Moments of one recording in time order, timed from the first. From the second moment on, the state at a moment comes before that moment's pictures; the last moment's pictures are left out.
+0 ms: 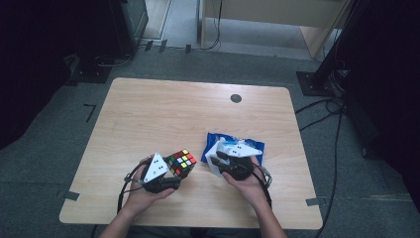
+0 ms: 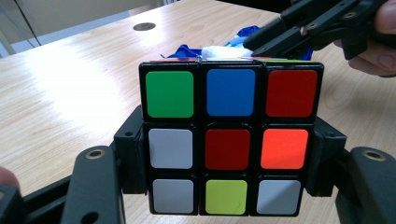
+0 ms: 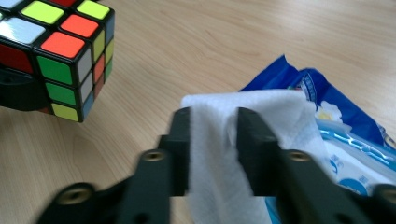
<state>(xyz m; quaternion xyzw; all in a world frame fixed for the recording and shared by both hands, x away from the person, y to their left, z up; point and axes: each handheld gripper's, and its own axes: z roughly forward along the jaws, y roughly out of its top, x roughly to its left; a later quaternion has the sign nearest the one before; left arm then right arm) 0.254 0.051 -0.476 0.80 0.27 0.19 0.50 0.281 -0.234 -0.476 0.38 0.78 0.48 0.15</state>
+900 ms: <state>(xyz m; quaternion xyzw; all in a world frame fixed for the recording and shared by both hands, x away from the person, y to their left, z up) 0.249 0.042 -0.478 0.81 0.25 0.18 0.51 0.260 -0.209 -0.449 0.37 0.73 0.54 0.19</state>
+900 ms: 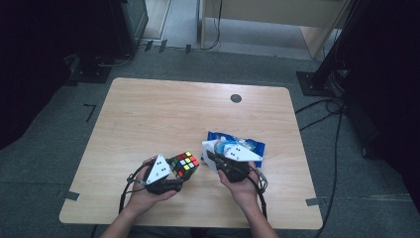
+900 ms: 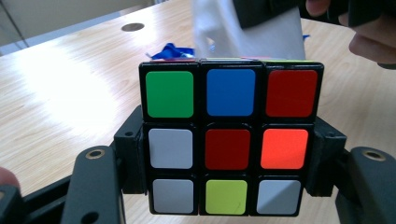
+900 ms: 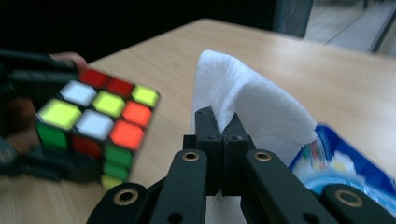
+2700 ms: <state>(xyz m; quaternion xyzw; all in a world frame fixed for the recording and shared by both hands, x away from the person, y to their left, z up) 0.250 0.048 -0.472 0.80 0.26 0.17 0.52 0.241 -0.173 -0.448 0.39 0.68 0.62 0.03</state>
